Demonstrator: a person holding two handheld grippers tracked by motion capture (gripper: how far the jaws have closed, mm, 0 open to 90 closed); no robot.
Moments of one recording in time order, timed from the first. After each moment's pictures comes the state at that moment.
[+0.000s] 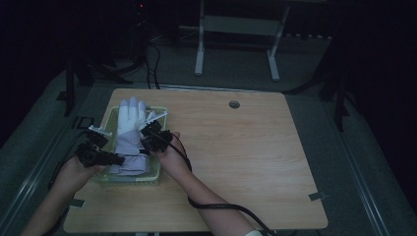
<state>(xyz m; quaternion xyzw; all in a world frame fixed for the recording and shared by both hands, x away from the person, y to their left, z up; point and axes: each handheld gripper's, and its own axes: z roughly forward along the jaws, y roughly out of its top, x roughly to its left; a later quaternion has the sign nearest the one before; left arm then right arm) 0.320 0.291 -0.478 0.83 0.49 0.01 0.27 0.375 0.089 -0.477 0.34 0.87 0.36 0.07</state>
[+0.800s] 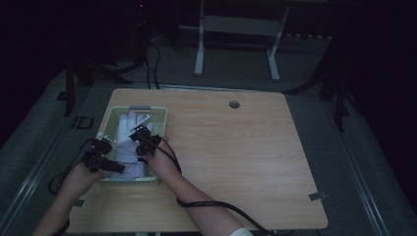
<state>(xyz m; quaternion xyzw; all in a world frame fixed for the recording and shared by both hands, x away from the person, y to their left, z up) 0.327 0.292 -0.520 0.83 0.52 0.00 0.21 0.384 0.129 -0.512 0.37 0.90 0.24 0.06</state>
